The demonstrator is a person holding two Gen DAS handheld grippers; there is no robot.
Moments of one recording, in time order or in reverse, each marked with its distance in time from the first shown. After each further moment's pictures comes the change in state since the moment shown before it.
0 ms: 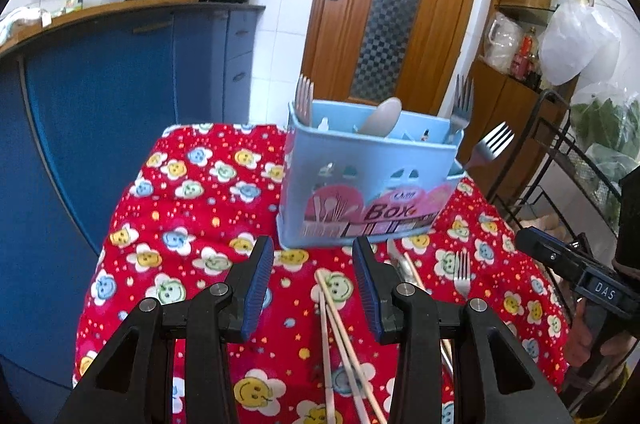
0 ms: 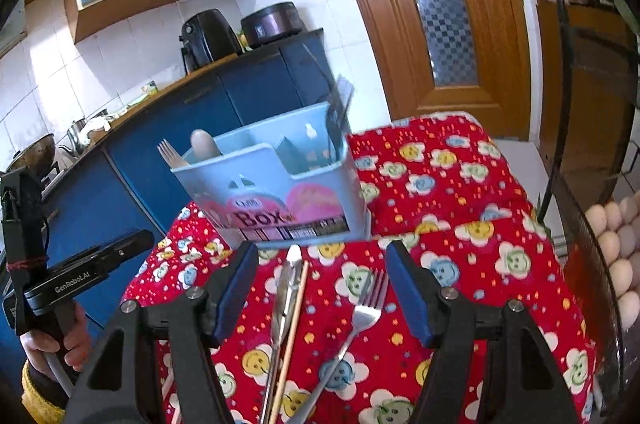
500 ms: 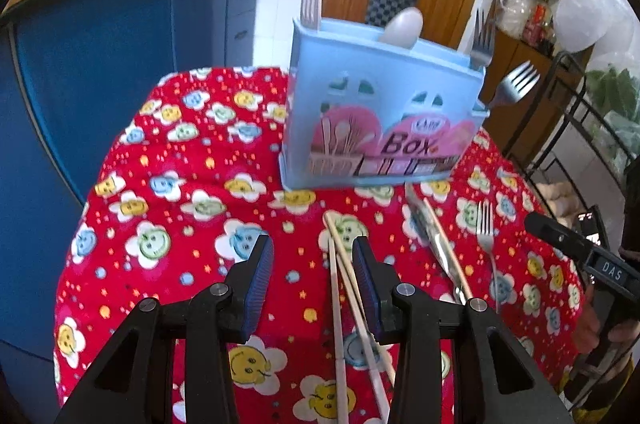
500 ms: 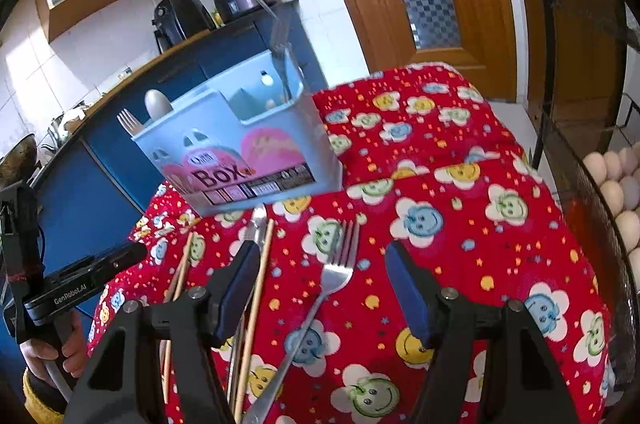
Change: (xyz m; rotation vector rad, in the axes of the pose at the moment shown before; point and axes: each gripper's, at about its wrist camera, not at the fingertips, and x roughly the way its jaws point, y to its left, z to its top) left arm 0.033 0.003 -0.030 0.002 0.148 0.018; right arm 0.020 -0.025 -0.024 0.071 0.104 -0.036
